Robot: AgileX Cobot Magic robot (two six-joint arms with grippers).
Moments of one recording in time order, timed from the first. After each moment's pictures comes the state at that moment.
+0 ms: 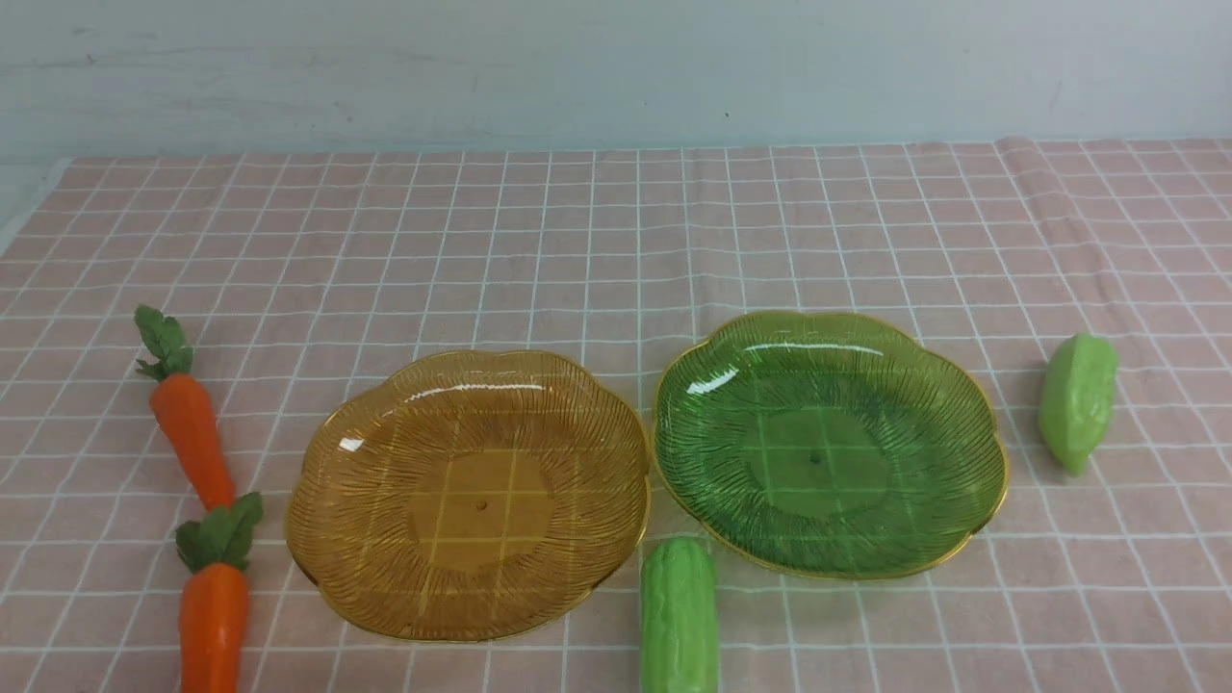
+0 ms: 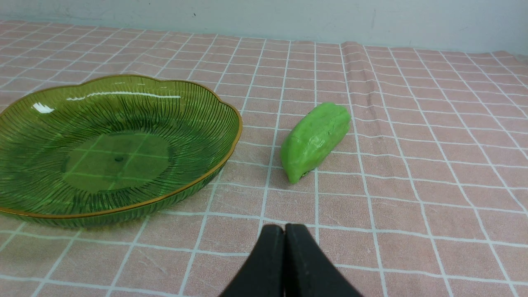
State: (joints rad) right arm 0.02 -0.01 0.03 0.12 0.39 -0.14; left arm -0.09 -0.01 0.03 -0.04 0.38 0.12
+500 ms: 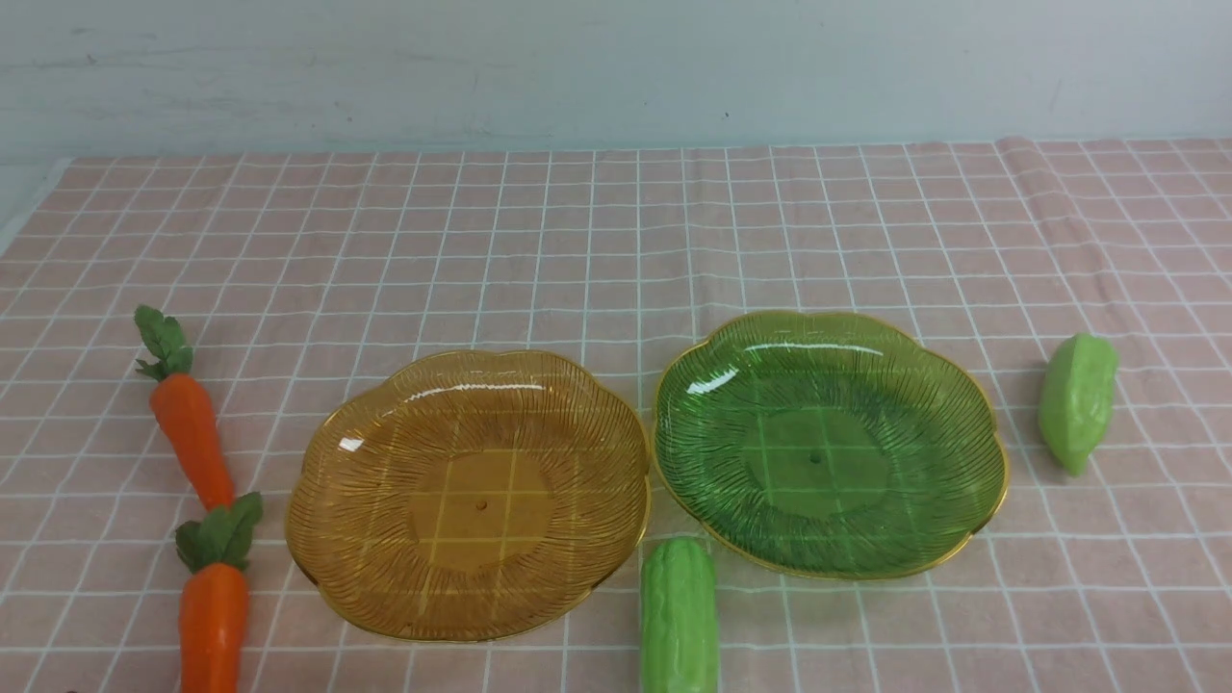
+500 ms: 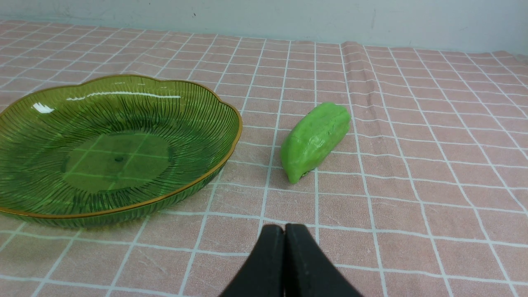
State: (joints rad) right arm 0.02 -0.01 0.03 0.12 0.39 -0.14; left arm -0.09 -0.01 0.03 0.03 0.38 0.15
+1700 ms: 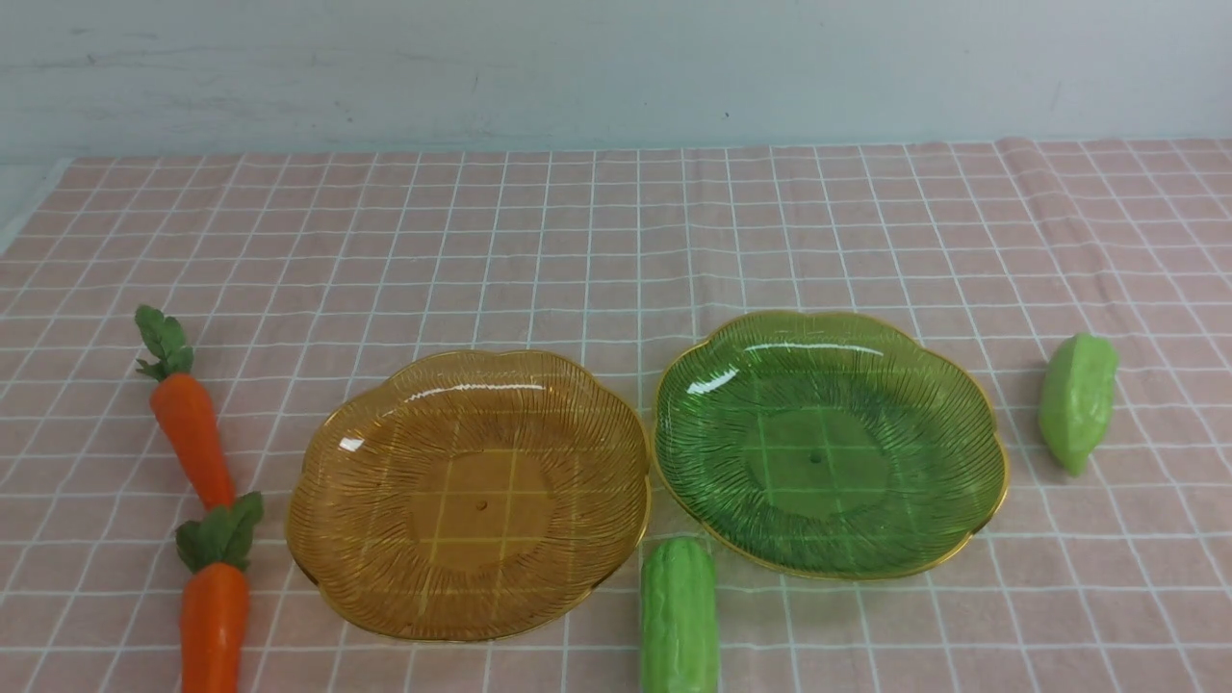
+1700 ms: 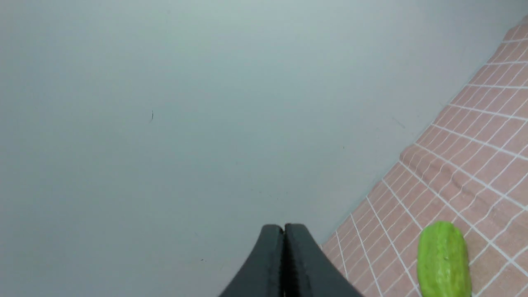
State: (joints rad) right arm 0.02 -0.01 0.03 0.95 -0.07 -0.02; left arm -0.09 0.42 -0.63 -0.45 0.55 0.07
